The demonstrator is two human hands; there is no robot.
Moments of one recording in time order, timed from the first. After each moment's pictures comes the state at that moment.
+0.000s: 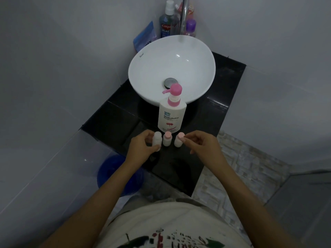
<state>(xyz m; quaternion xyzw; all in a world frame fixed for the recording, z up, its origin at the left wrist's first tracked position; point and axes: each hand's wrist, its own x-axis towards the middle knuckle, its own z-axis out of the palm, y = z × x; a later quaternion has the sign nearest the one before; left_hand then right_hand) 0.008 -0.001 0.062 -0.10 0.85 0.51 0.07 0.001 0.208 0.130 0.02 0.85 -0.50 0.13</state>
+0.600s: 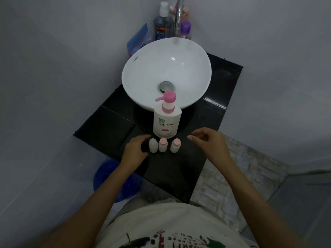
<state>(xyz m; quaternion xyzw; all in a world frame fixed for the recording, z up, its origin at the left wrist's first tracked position) -0.014 -0.010 0.036 -0.06 0.91 0.40 0.09 -0.036 0.237 0.117 0.03 0.89 -0.44 0.08</state>
